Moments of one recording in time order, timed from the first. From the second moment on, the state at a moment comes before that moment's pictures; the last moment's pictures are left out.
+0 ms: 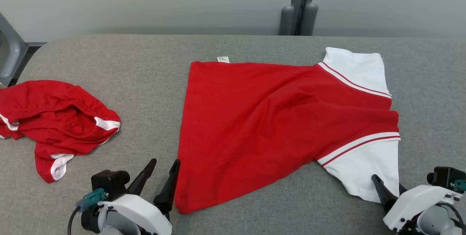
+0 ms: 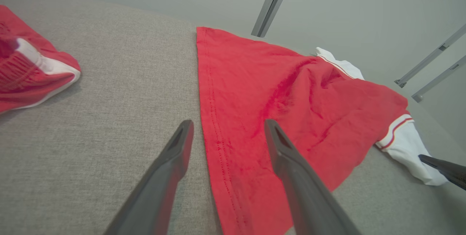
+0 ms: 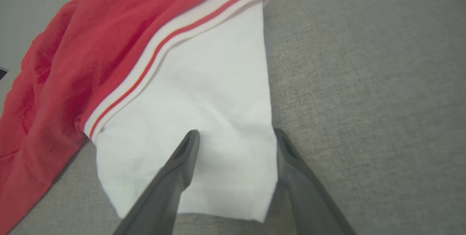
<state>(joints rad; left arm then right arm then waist) -0.23 0.42 -0.75 0.23 -0.98 0.17 -0.22 -0.14 -0.09 -0.10 0.47 0.50 0.13 0.28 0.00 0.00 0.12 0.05</state>
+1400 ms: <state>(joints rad) -0.23 0.43 -0.76 0.24 -0.99 0.17 -0.22 0.09 -0.10 -0.20 0.11 0.57 0.13 0.55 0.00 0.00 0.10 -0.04</state>
